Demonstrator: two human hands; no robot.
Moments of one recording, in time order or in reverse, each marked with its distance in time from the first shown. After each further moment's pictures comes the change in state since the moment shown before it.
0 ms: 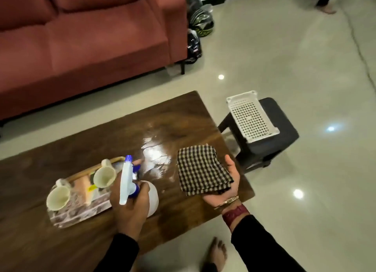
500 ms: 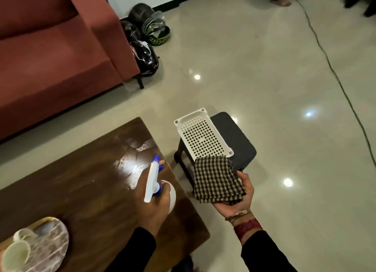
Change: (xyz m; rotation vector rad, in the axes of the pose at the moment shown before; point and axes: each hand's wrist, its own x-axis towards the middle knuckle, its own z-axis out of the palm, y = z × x) left_hand -0.065 0.108 0.296 0.108 -0.279 0.216; right_hand 0.012 -0.267 -0.096 0.047 0.083 -0.257
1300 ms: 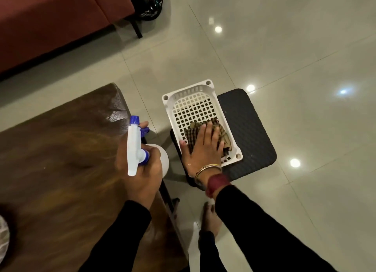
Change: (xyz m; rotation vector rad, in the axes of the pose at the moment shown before) left_hand 0.102 -0.050 0.161 0.050 0.258 0.130; right_hand 0.249 -0.020 -0.030 -2.146 0.193 -0.407
